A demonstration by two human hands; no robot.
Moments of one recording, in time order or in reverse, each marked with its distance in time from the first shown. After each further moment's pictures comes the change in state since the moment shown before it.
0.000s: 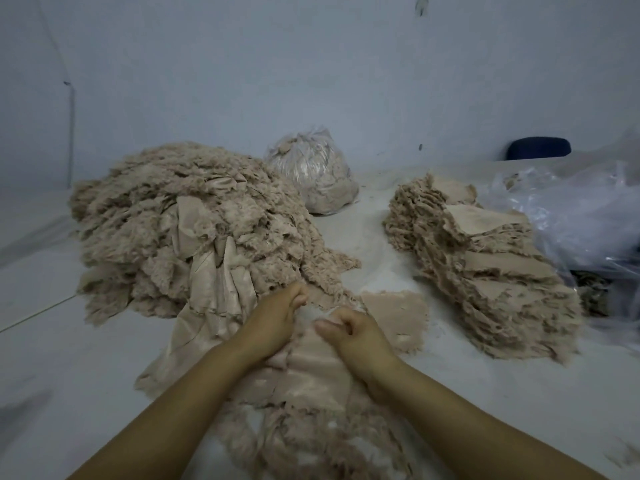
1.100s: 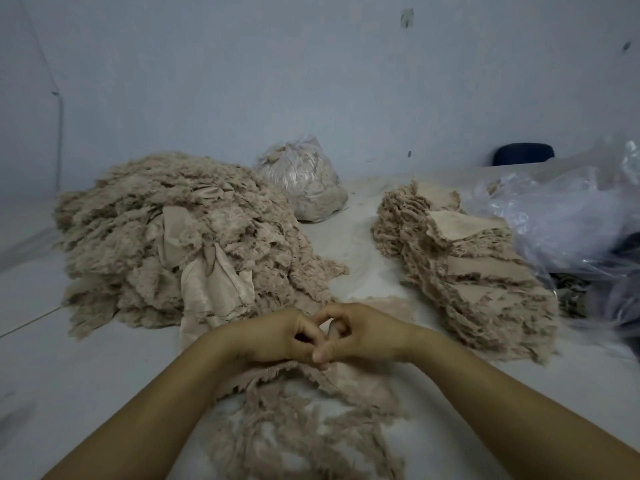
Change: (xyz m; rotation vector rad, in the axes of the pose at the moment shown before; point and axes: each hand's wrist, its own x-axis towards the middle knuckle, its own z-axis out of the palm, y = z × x) left_hand 0.004 0.039 -0.018 -0.405 -0.697 -0.019; right_hand 0.019 -0.018 -0.058 -0.232 -0.550 -0.132
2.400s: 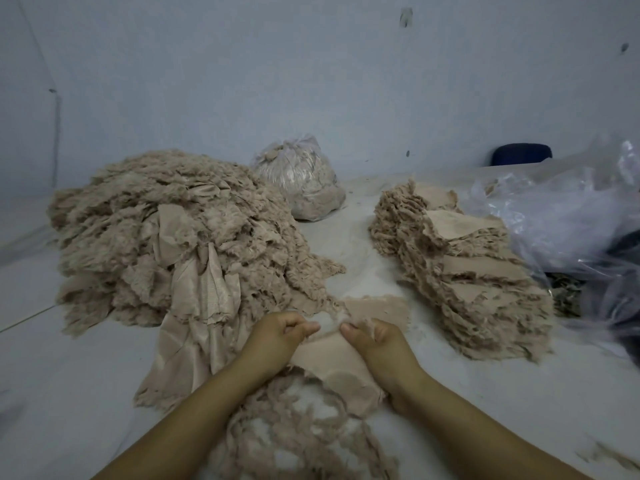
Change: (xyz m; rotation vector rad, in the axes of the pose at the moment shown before) left_hand 0.017 -0.033 0.032 -0.113 0.744 -0.096; right_hand -0.025 0.022 0.038 0.510 0.653 0.159
